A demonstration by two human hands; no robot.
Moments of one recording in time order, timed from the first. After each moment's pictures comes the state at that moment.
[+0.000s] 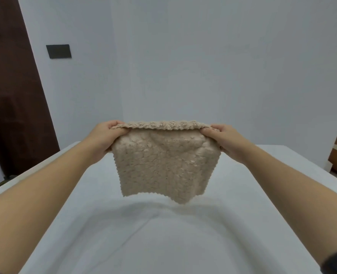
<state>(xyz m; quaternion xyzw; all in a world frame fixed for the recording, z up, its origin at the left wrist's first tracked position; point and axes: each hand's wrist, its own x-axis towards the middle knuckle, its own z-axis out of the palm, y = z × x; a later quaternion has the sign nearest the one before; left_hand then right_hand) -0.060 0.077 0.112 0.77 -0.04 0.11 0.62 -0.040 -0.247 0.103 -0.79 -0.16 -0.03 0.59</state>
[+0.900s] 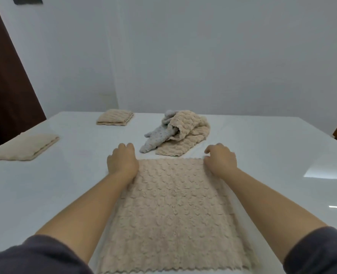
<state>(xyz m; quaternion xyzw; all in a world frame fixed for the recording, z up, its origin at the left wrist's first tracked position) 0.022 0.033 -0.062 0.98 0.11 0.13 0.09 0.037 -0.233 -0.066 -0.99 0.03 -0.10 0.13</state>
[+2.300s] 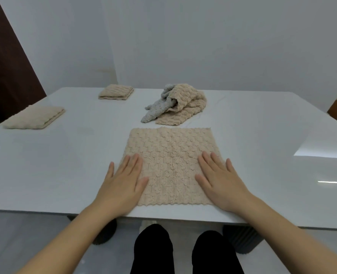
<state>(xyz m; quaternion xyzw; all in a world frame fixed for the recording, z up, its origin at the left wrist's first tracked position) -0.155 0.039 -0.106 0.99 -0.09 -0.02 0.08 -0.145 -0.237 -0.095 -0.99 -0.14 0.05 0.08</state>
